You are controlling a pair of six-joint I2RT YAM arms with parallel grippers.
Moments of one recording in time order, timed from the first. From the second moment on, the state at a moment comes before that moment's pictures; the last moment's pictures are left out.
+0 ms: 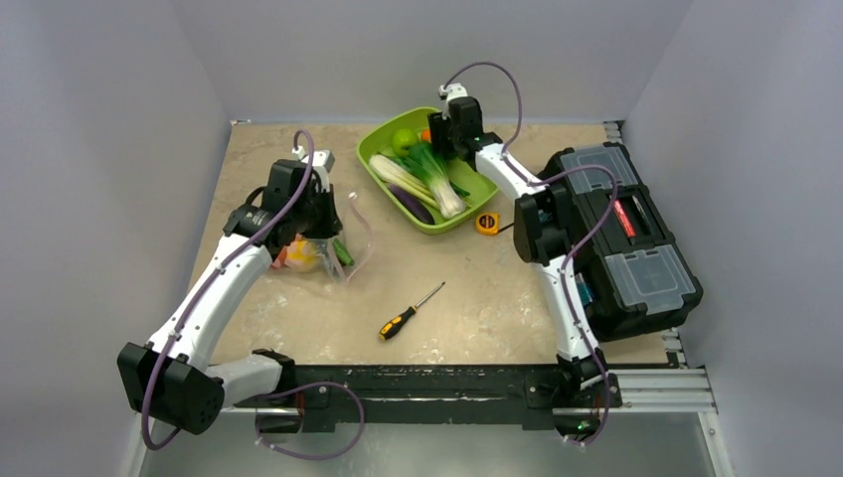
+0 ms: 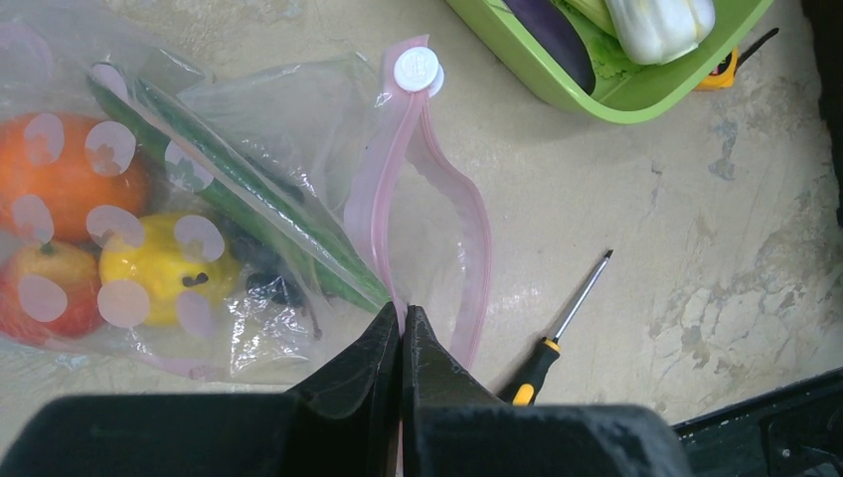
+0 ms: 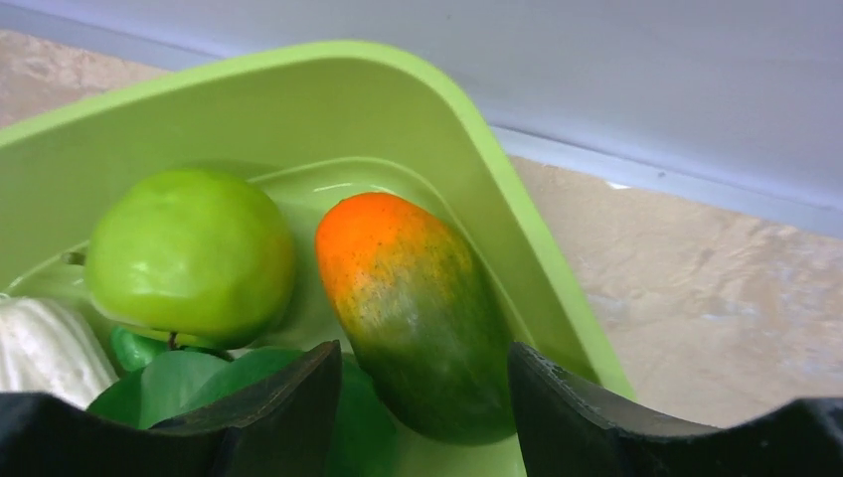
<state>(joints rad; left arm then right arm) -0.32 1.18 1.13 -0.73 0.06 -0.30 0.40 2.52 2.27 -0.25 0.10 0.07</state>
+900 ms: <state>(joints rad) -0.32 1.19 1.13 -0.73 0.05 -0.30 0.40 2.56 2.26 -0.22 0.08 0.06</state>
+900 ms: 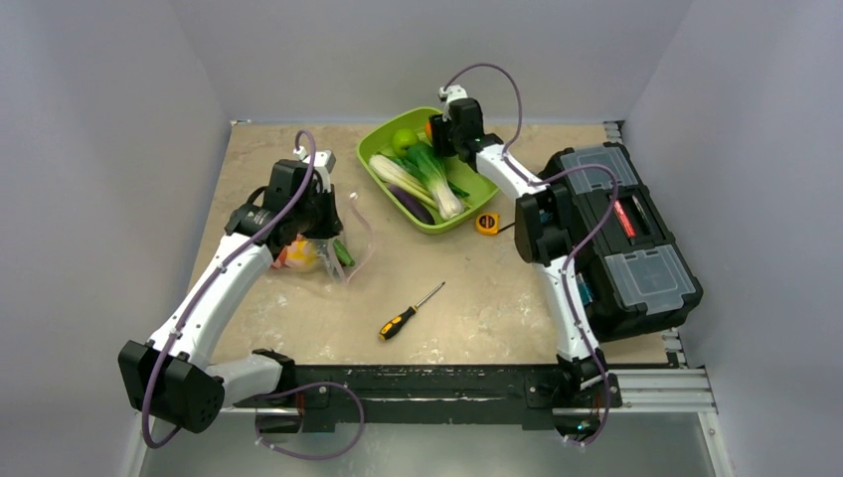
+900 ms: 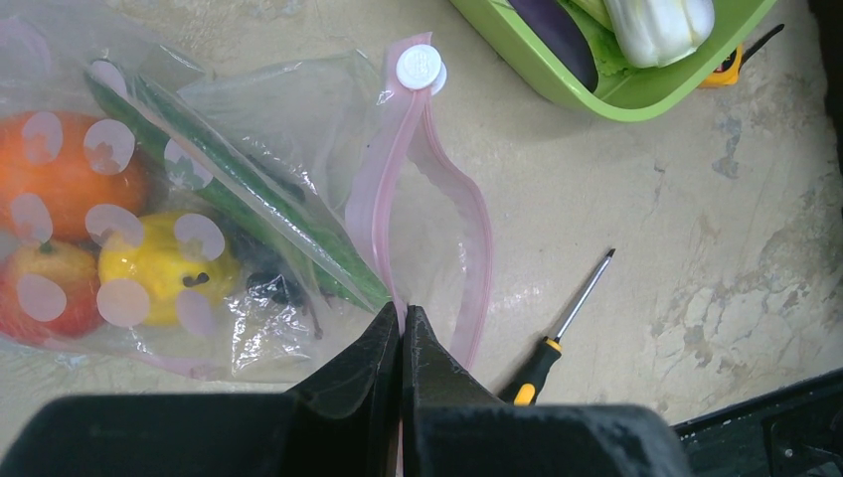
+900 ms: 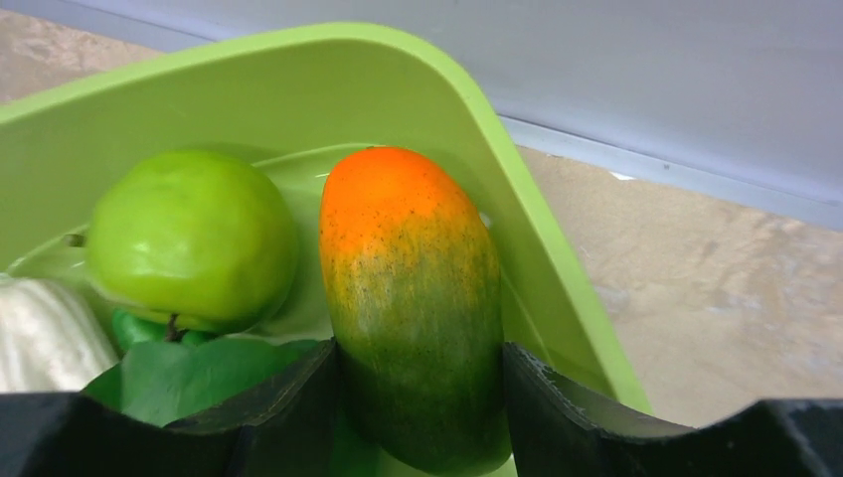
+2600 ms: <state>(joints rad) -0.32 1.16 1.13 -0.73 0.05 -0.30 0.67 1.68 1.25 -0.05 -0.65 0.47</state>
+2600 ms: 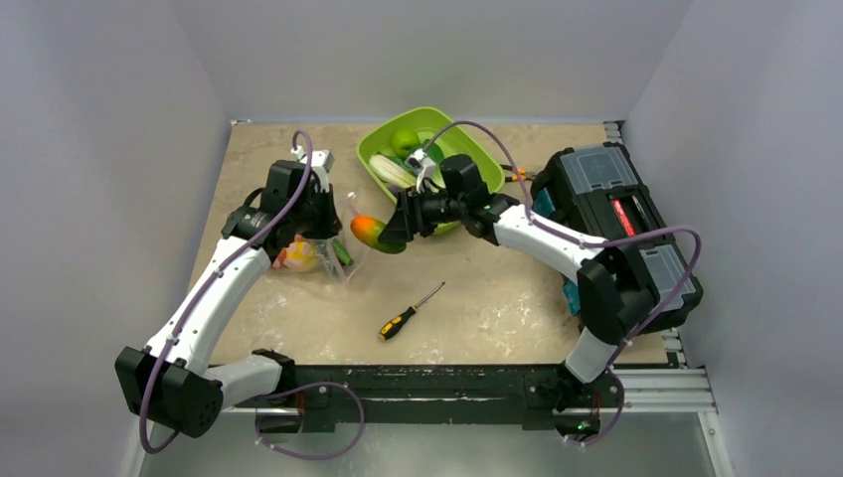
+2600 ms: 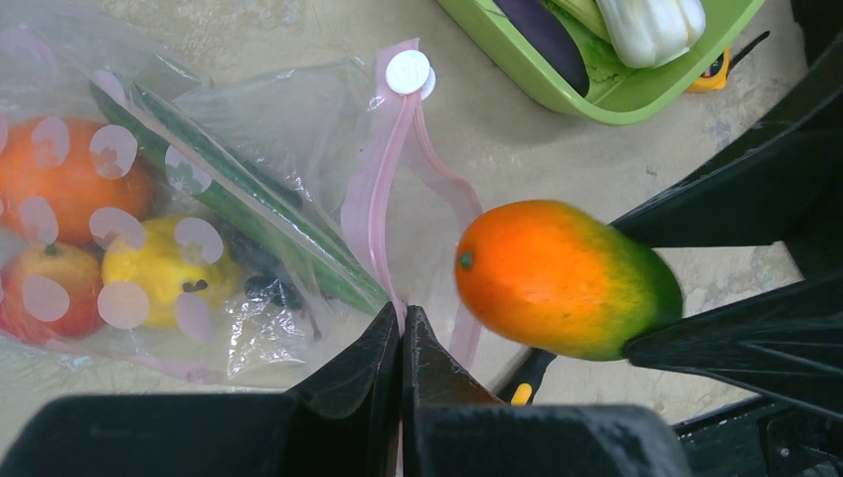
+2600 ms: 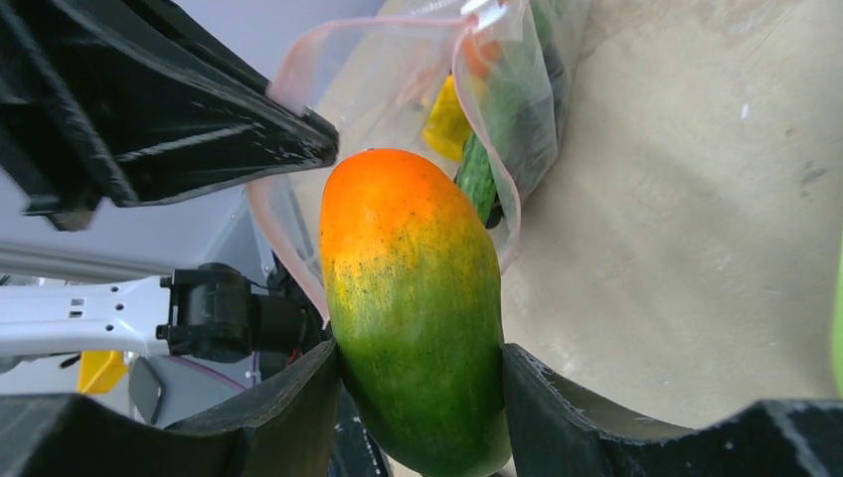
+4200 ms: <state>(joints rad) -0.32 1.10 1.13 -0.73 0.06 -0.30 0.81 2.06 1.50 0.27 -0.56 0.85</state>
